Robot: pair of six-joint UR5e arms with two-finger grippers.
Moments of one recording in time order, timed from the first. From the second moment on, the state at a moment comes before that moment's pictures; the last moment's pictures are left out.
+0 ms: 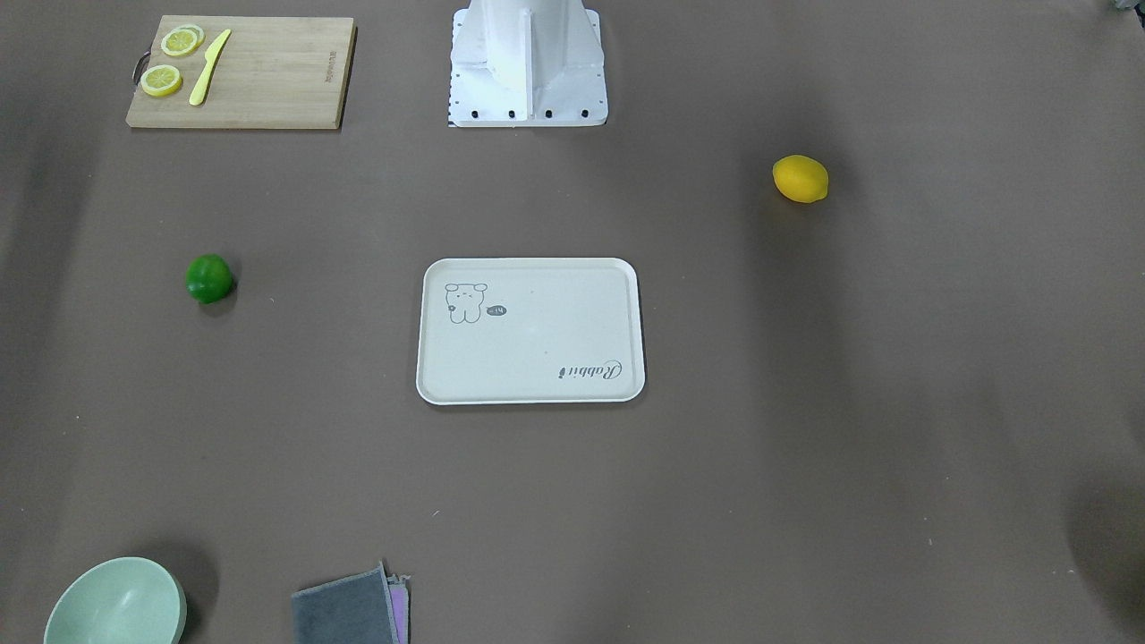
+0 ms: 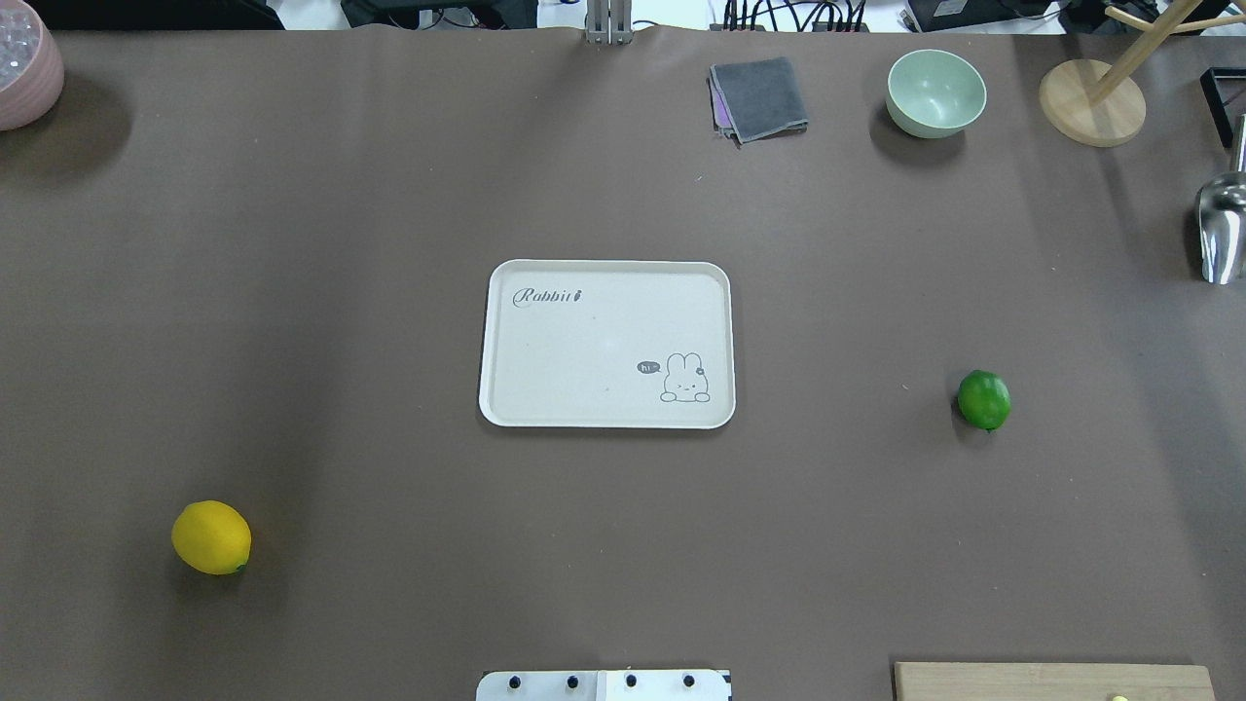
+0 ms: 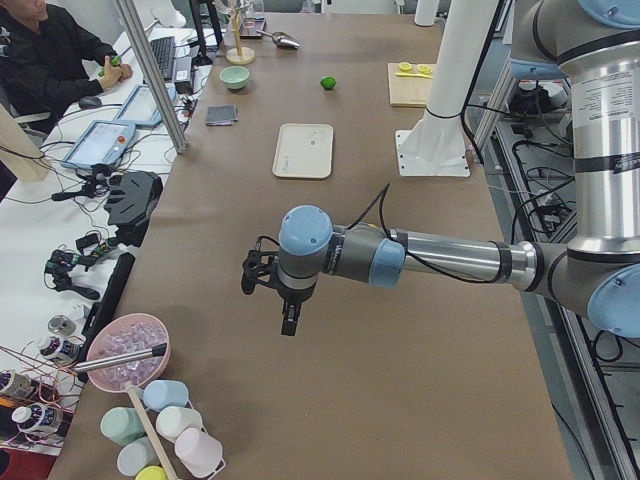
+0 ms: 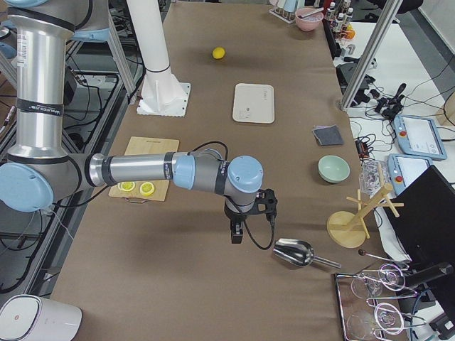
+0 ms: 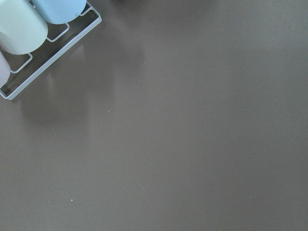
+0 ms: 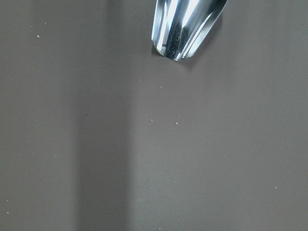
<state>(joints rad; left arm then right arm) -1.58 -1.42 -1.84 -1.70 -2.37 -0.10 1.61 -1.68 1.80 -1.79 2.36 -0.19</state>
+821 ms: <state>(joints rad) -1.55 -1.45 -1.82 -1.79 -2.42 -0.26 1.61 -1.64 1.82 -1.79 2.33 -0.18</state>
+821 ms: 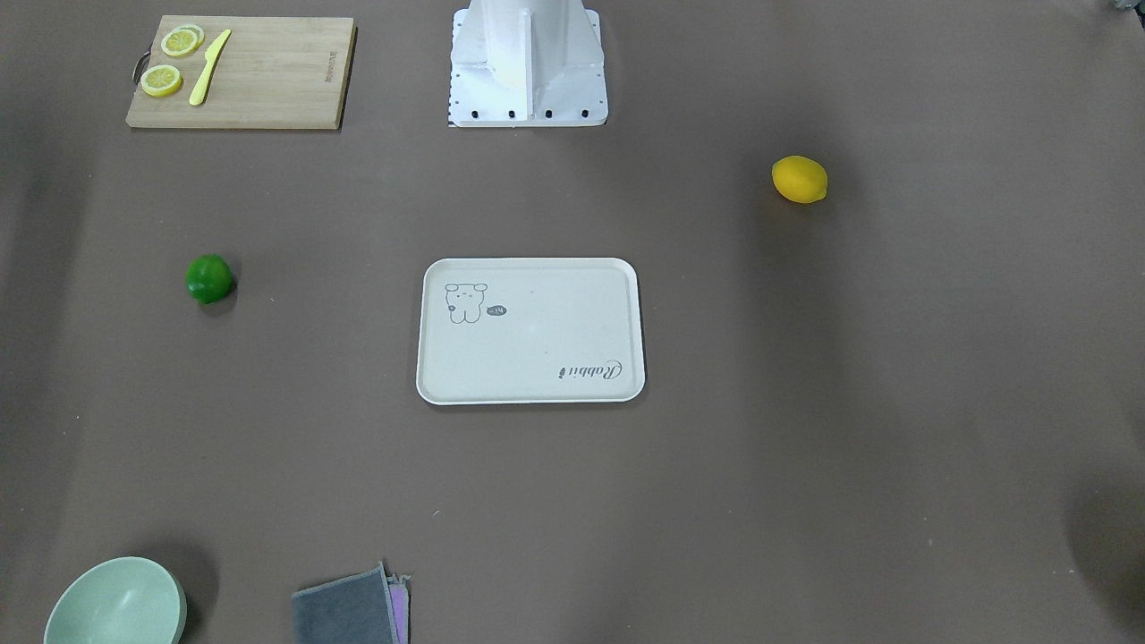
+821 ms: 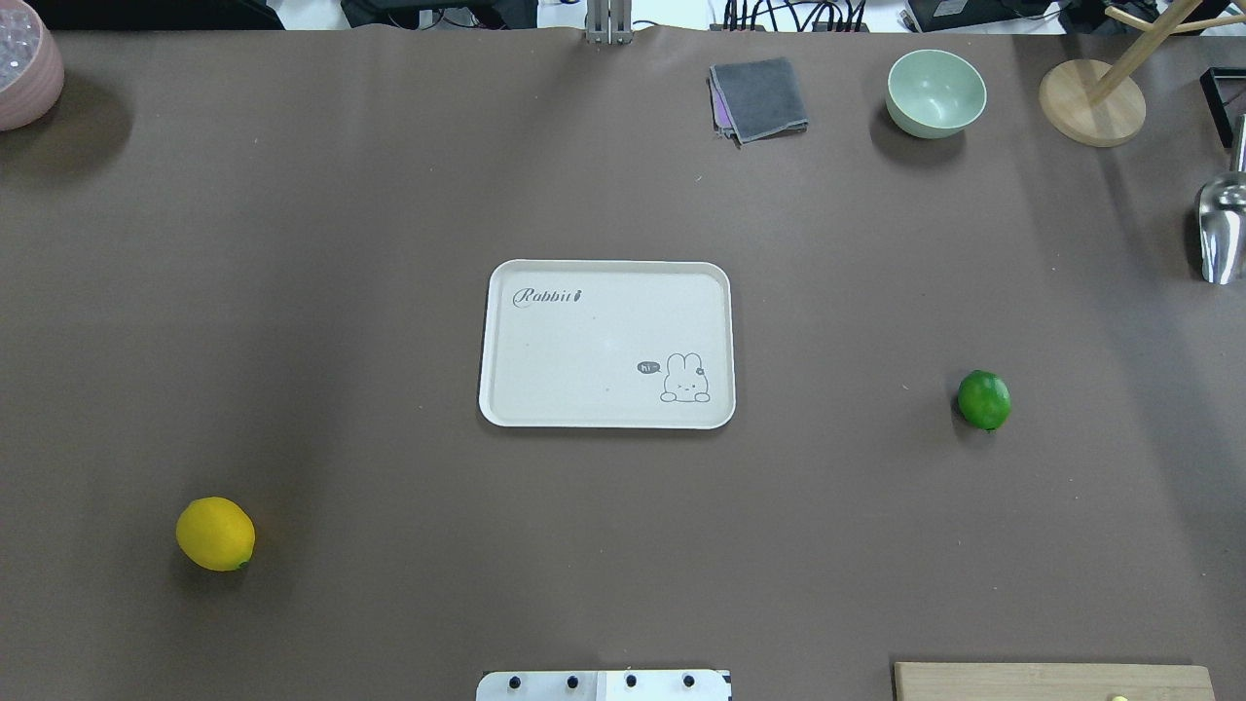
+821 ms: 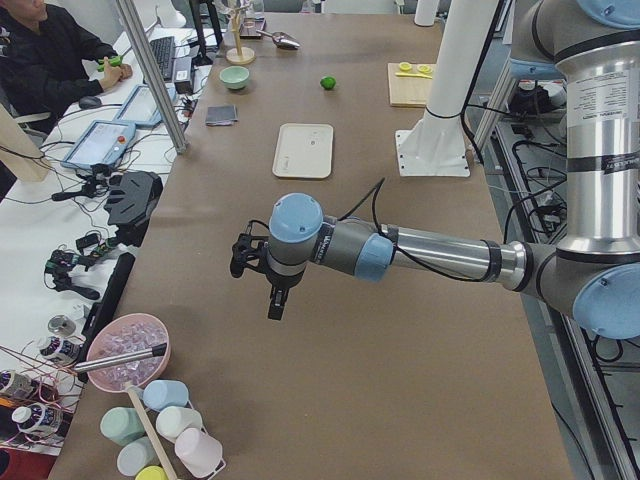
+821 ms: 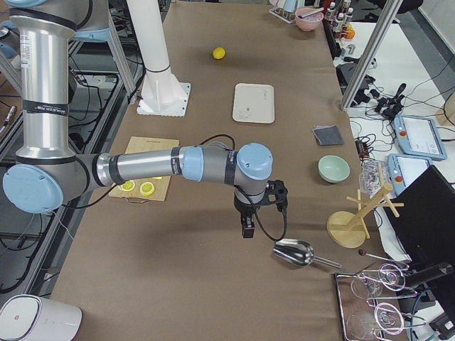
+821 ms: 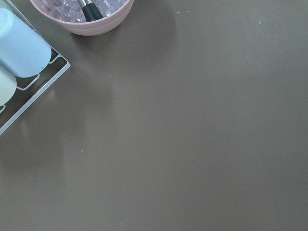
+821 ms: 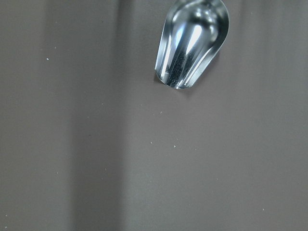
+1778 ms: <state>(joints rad) -0.92 -1.38 -2.01 -2.20 -2.04 -1.45 1.60 -1.64 1.82 -1.76 2.44 -0.12</state>
